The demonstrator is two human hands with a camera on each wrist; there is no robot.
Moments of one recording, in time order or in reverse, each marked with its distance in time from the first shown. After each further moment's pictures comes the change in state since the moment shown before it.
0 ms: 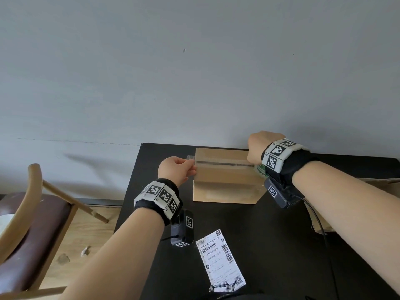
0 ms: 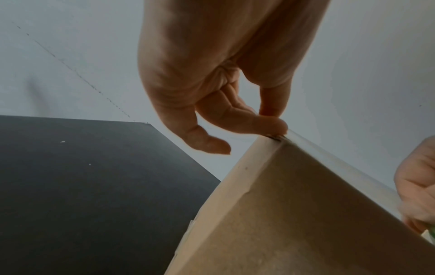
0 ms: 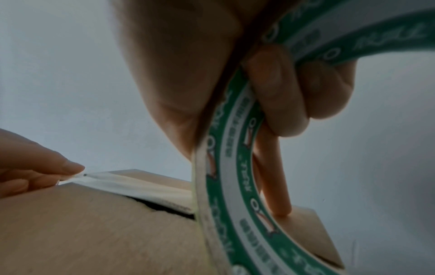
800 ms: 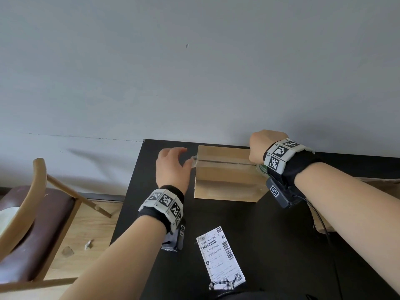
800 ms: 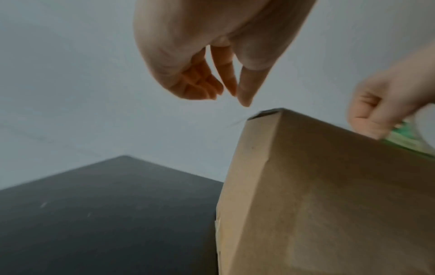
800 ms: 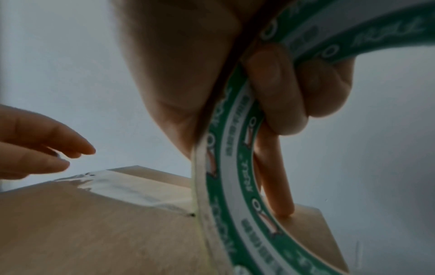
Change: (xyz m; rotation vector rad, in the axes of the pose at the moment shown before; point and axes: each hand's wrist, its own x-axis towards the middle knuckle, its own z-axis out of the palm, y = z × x) left_hand -0.006 -0.015 -0.001 0.437 0.289 0.386; right_hand -0.004 -0.002 0.002 -0.023 0.019 -0.003
